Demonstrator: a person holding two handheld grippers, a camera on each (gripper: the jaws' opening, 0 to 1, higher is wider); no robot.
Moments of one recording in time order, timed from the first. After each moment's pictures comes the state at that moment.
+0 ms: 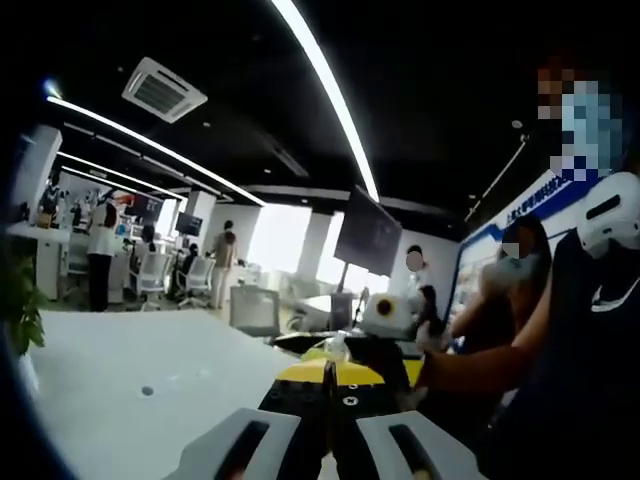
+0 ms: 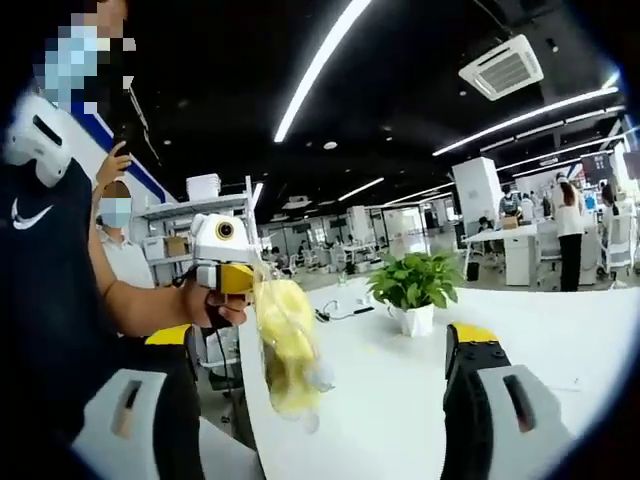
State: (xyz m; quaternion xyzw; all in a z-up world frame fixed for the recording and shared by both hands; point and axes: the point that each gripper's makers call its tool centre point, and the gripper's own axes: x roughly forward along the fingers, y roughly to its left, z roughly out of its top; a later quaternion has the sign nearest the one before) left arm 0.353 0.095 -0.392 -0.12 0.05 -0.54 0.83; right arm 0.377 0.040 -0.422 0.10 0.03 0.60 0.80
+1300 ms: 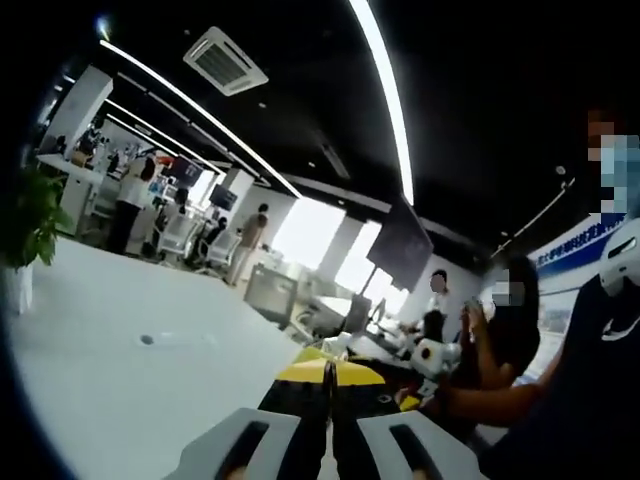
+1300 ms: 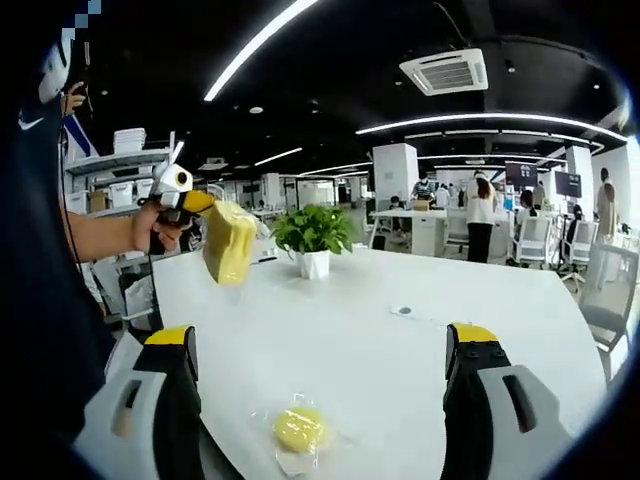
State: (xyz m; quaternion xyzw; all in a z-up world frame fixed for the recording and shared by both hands) left arm 0.382 0.112 -0.447 -0.23 0.11 -0.48 0.84; right arm 0.377 -0.096 -0.539 -0.01 0.09 0.41 0.91
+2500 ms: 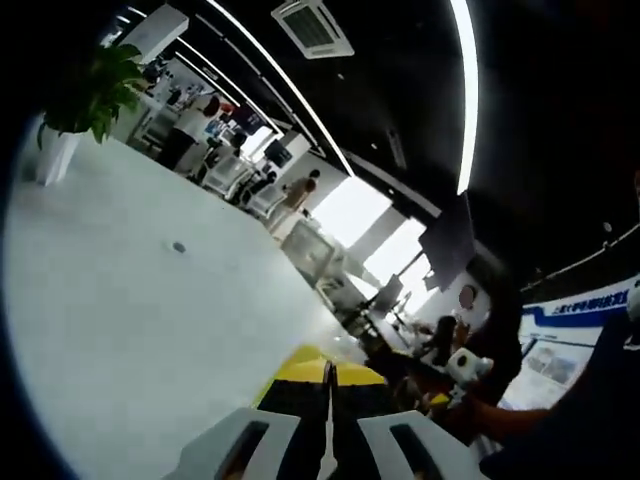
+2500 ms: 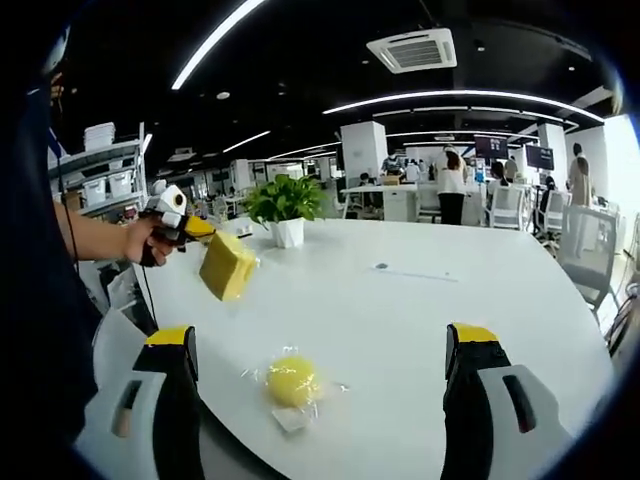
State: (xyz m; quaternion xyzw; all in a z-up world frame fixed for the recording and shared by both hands) left arm 0.394 0.120 -0.580 -0.31 0.23 -0.41 0.82; right arm 0.350 -0.129 -0.600 0.01 0.14 0.35 0.93
